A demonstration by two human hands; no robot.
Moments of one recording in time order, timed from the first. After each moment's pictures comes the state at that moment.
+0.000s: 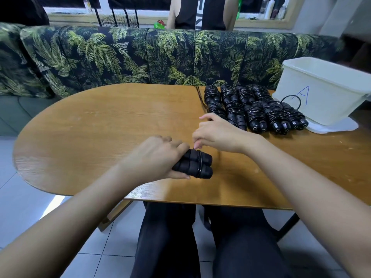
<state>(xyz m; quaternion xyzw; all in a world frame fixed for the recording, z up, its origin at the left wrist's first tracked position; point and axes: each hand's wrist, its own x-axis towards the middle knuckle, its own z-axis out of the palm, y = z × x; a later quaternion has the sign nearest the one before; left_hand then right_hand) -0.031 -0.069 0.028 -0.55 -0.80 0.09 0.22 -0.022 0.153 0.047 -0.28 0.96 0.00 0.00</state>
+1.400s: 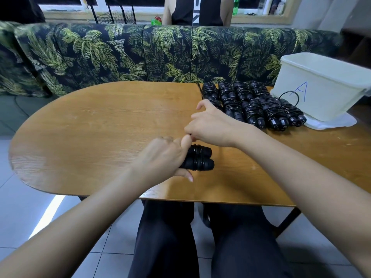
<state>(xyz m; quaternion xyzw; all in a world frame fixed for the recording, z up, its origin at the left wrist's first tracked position) -0.017 -0.050 0.023 -0.48 -0.84 0.13 0.21 -0.017 0.137 0.065 -0.31 0.93 0.16 -0.08</state>
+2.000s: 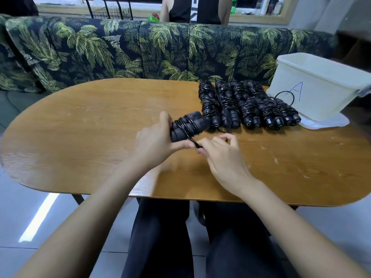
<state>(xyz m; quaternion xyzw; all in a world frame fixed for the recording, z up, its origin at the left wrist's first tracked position) -0.029 -0.038 0.030 -0.29 -0.93 -0.20 0.11 0.057 0.134 -0.011 -0.11 0.94 -0.10 -0.31</state>
